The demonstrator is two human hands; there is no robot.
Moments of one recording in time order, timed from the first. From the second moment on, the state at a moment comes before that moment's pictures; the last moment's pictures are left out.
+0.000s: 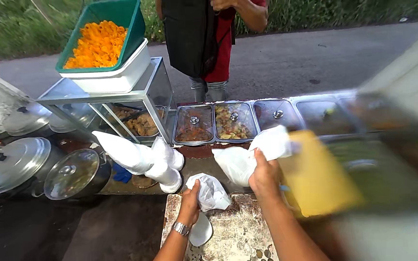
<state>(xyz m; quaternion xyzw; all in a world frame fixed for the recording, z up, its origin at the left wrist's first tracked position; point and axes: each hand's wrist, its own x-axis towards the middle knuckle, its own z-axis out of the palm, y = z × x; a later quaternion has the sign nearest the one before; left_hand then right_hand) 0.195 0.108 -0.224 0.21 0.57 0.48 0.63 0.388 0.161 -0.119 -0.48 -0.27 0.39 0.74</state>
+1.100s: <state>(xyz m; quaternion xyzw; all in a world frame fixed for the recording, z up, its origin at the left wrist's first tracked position) 0.271 0.125 -0.155 -0.01 0.19 0.59 0.79 0.394 0.117 0.017 -0.21 -0.28 0.34 0.87</state>
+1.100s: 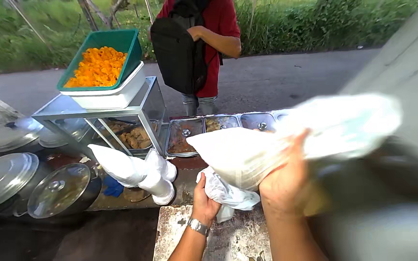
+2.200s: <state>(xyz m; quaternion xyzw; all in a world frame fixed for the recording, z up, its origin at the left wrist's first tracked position) 0.217 0.105 -0.101 0.58 0.38 0.50 0.52 0.407 0.129 -0.127 -0.53 -0.77 0.31 0.18</state>
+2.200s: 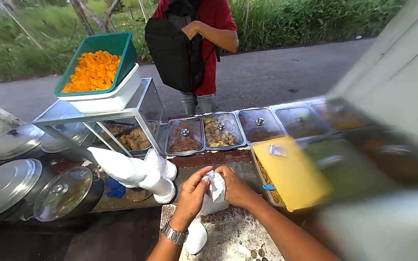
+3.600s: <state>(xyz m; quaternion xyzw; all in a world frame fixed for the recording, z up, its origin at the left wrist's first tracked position) 0.257 0.284 0.012 0.57 0.48 0.47 0.48 0.599 0.182 -0.136 -0.75 -0.56 0.26 0.23</state>
